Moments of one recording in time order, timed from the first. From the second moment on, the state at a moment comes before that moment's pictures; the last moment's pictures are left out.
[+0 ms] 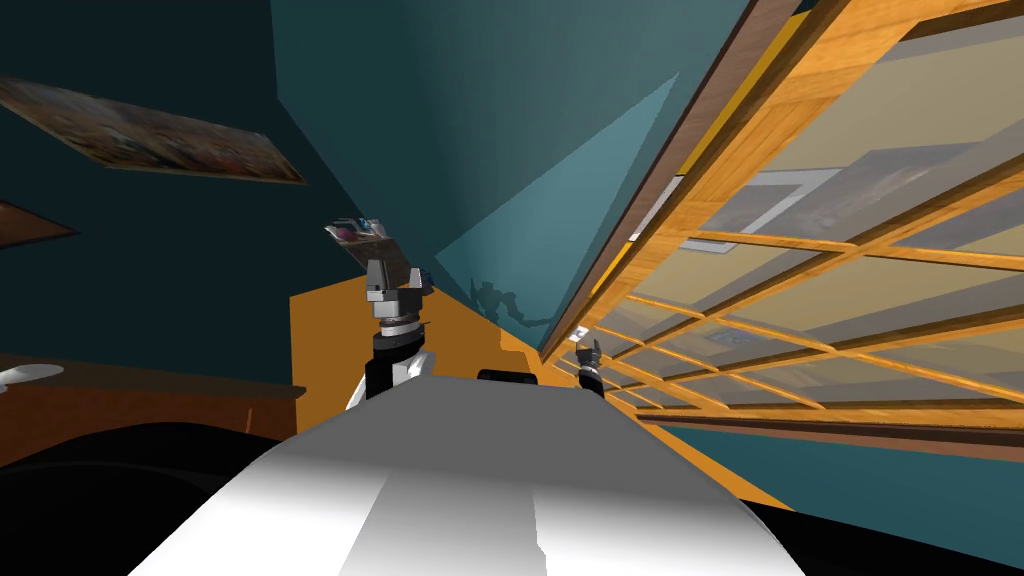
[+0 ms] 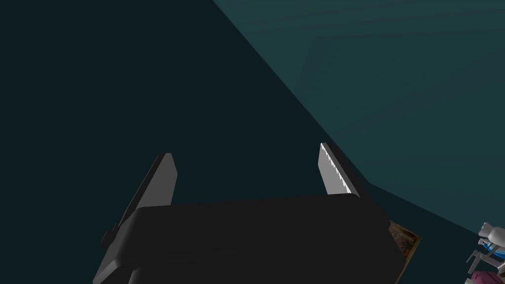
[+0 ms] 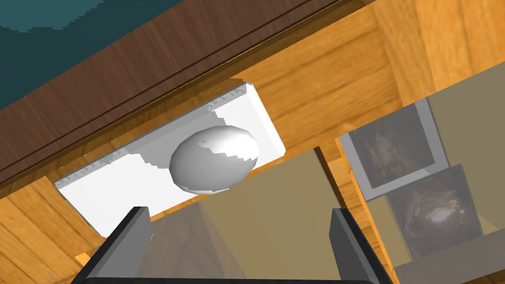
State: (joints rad) arm 0.07 -0.28 0.01 -0.67 -0.46 -0.95 -0.48
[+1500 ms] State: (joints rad) arm 0.04 -0.22 0.07 -0.73 -0.63 -0.92 -0.85
